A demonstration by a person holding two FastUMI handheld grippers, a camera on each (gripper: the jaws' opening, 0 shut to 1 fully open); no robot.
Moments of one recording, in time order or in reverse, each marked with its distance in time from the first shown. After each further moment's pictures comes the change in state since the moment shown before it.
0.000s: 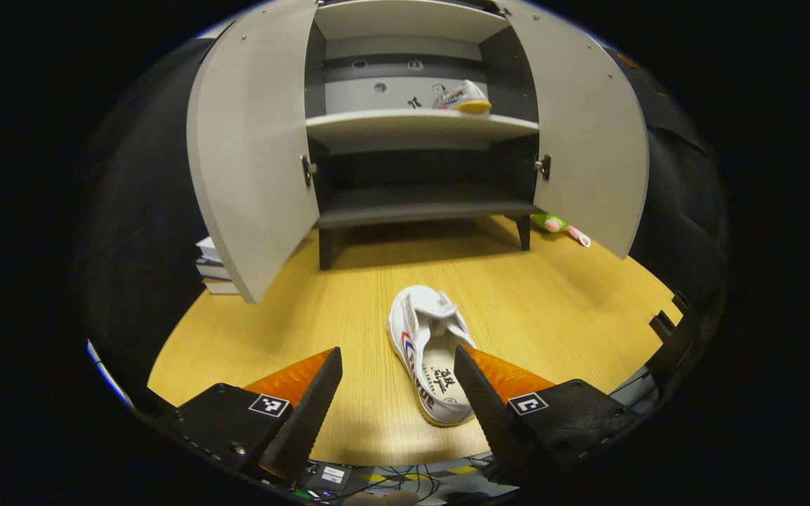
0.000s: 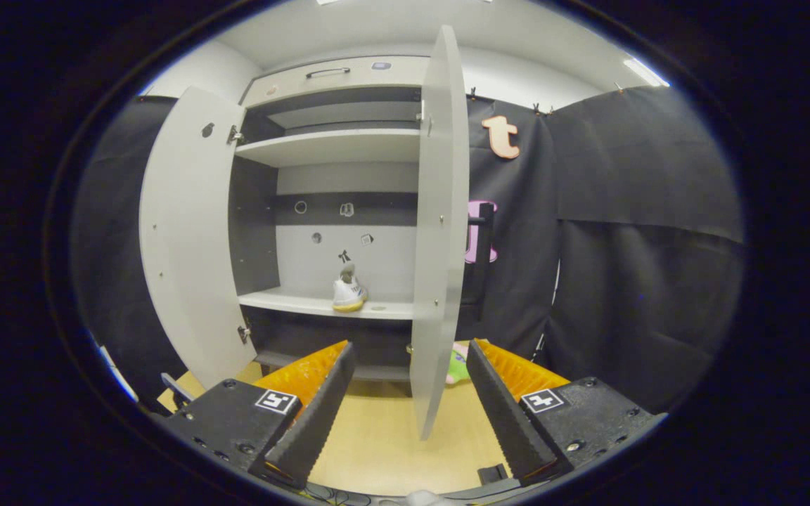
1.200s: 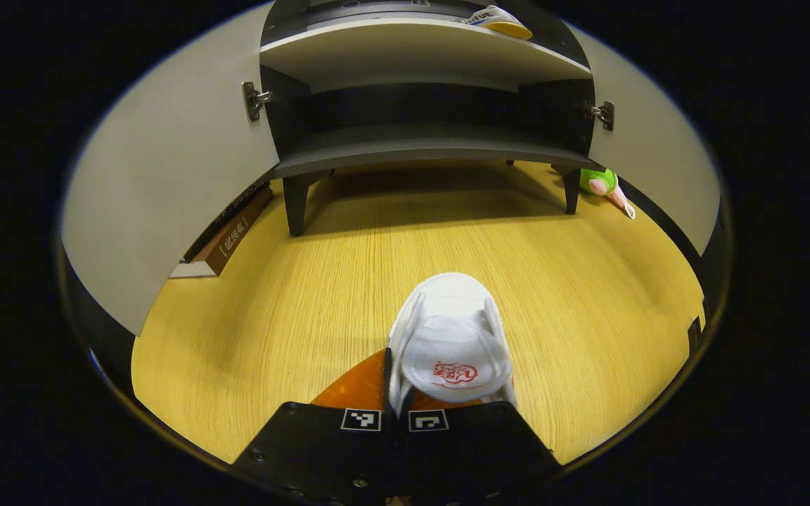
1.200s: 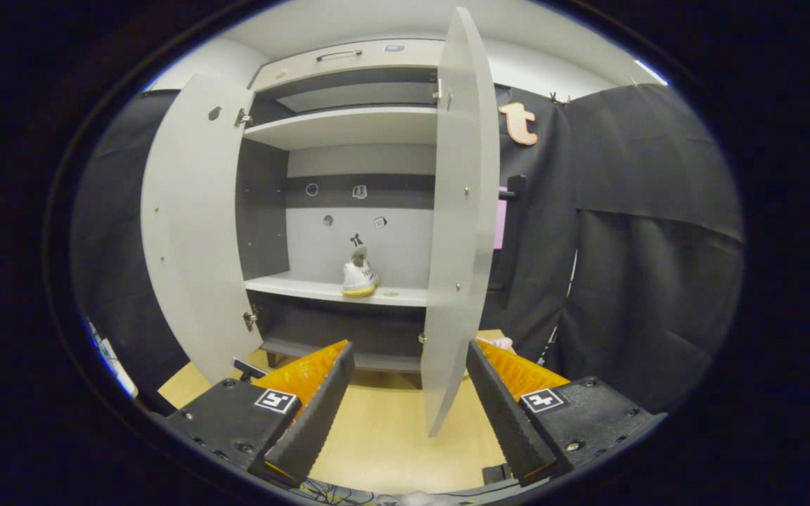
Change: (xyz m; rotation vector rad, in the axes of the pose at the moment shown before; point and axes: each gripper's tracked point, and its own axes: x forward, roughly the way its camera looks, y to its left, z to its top) left arm 0.063 0.002 0.013 0.036 0.151 0.033; right arm 0.026 0.017 -0.005 -0.008 0.034 0.074
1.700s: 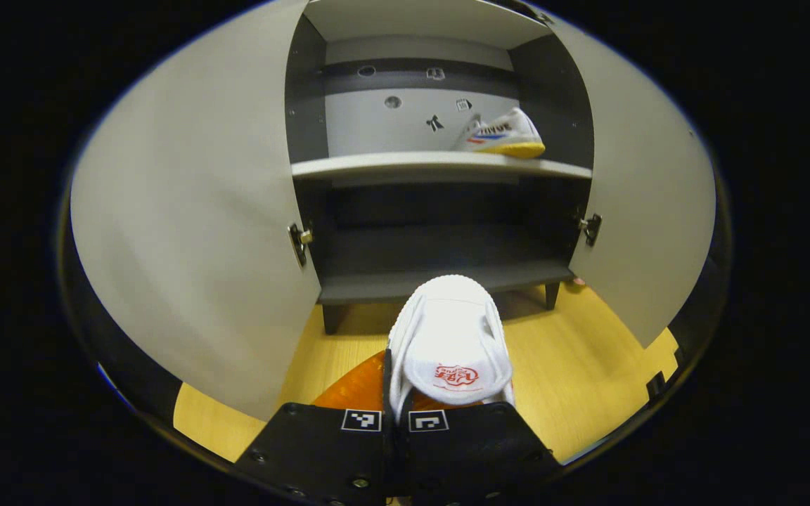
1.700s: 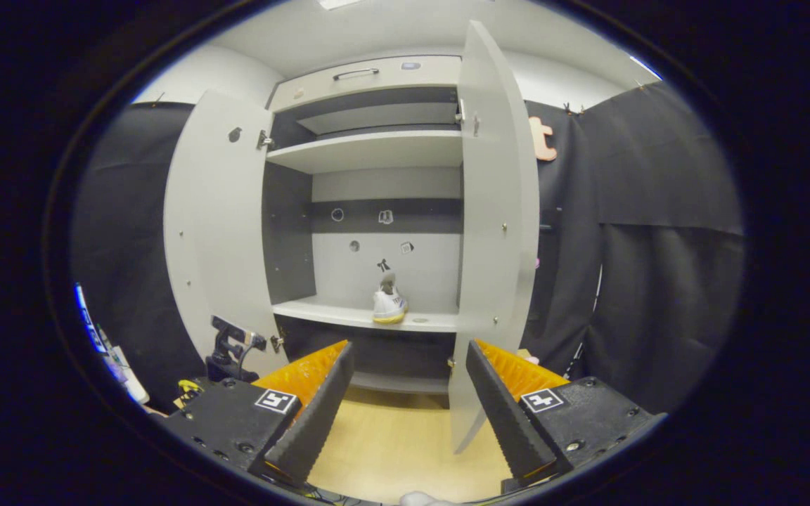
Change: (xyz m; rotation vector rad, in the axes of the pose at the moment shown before) left arm -0.088 0.033 0.163 -0.054 -0.272 0.025; right arm 0.004 0.029 0.027 0.008 -0.086 0.100
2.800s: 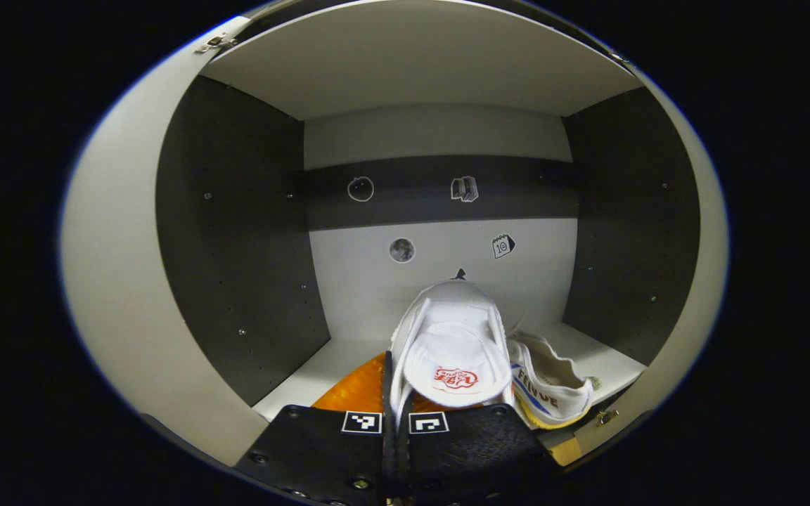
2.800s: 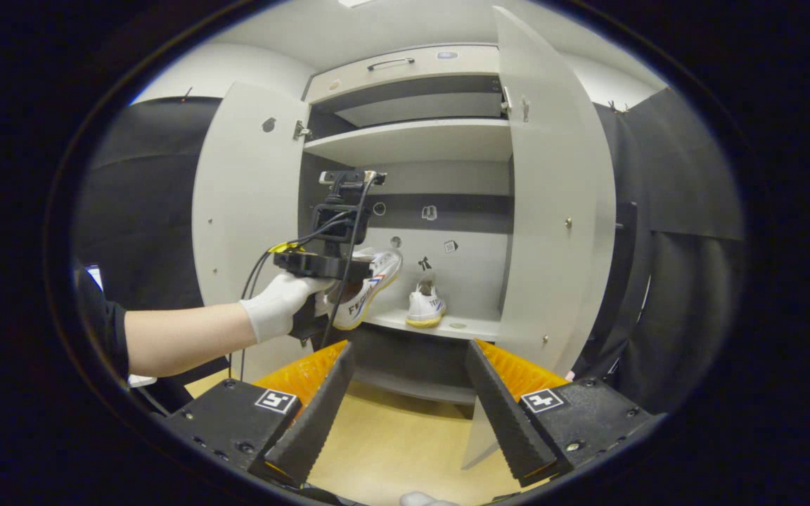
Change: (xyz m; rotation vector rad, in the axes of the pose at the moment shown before) left arm 0.111 -0.026 0.266 -0.014 -0.231 0.131; right arm 0.037 0.009 -0.006 -0.063 0.029 0.188
